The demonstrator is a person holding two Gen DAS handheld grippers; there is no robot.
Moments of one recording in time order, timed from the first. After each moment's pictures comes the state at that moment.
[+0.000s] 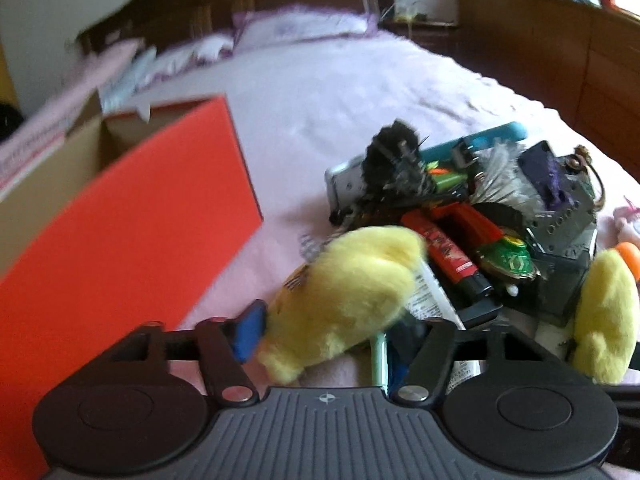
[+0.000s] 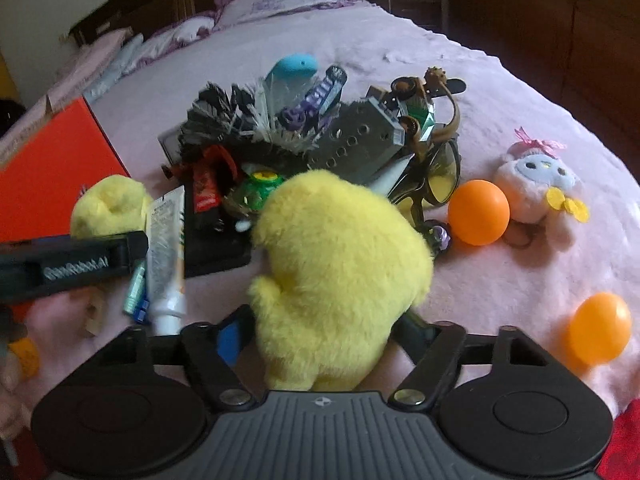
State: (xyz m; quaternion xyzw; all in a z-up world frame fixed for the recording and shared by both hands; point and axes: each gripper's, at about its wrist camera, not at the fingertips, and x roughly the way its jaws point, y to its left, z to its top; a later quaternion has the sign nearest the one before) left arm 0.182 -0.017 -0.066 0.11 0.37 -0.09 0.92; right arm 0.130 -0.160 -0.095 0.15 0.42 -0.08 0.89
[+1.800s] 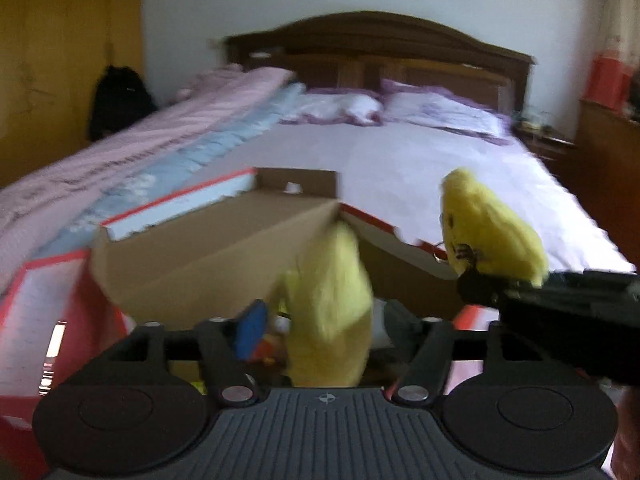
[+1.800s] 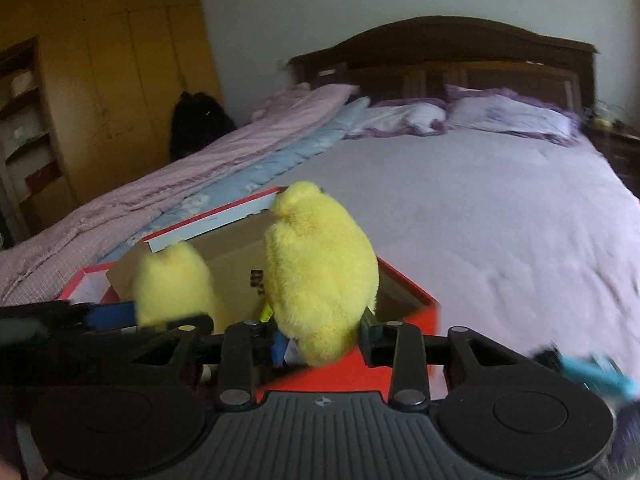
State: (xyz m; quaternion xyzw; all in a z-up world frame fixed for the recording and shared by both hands) left arm 0.179 0.169 0.095 -0.01 0.31 0.10 0.95; right arm 0.237 0.020 0.086 0.04 0.29 0.21 0.93
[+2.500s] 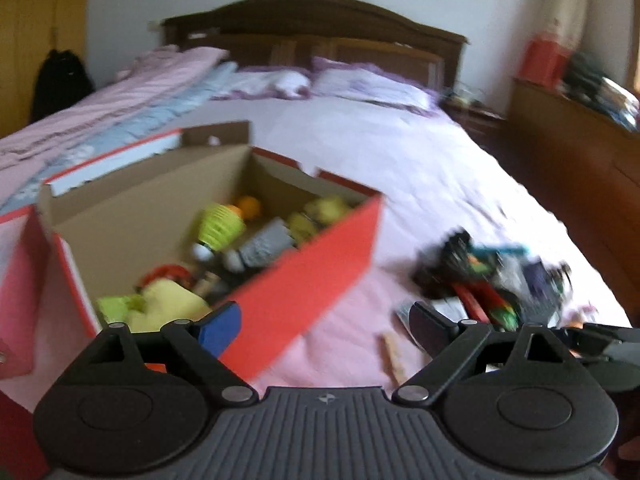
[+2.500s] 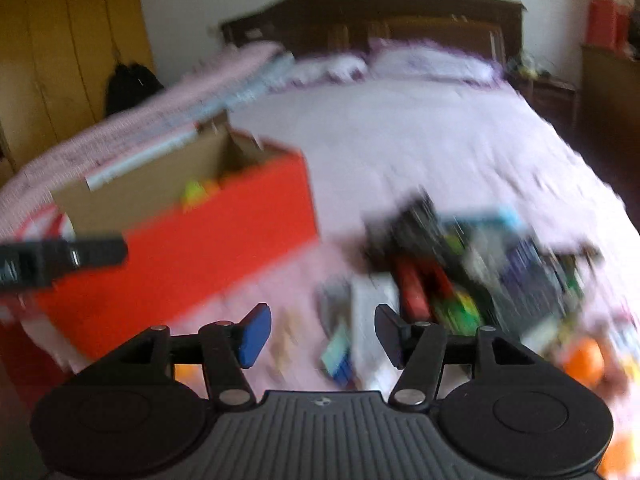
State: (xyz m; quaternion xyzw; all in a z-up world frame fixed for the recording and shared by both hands) left arm 0.092 0.097 0.043 -0.01 0.35 -0.04 0.94; right arm 0.097 -0.096 -0.003 0.05 0.37 0.09 0.92
